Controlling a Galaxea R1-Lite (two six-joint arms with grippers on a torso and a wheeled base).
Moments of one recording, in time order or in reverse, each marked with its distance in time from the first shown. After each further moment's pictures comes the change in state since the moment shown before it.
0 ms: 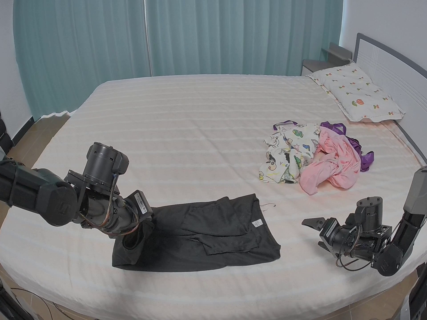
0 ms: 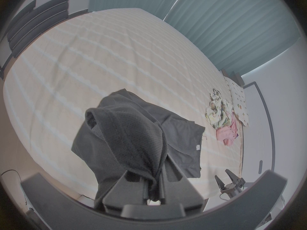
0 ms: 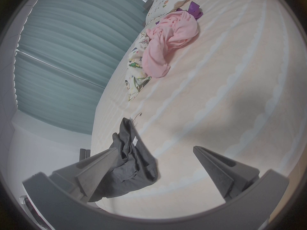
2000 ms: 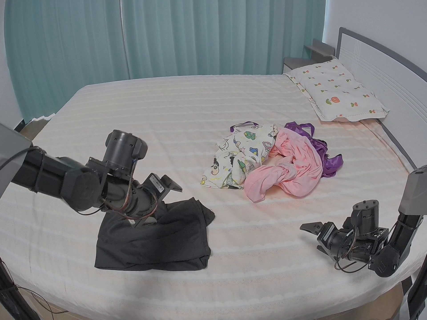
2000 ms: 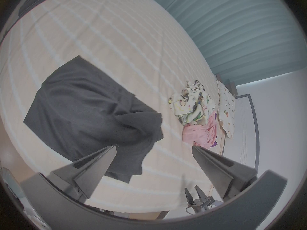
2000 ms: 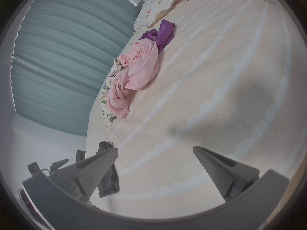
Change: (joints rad) left arm -0.008 0.133 -0.175 -0.019 -0.084 -0.236; right arm 0.003 0.040 0.000 -0.001 -0.002 -0.010
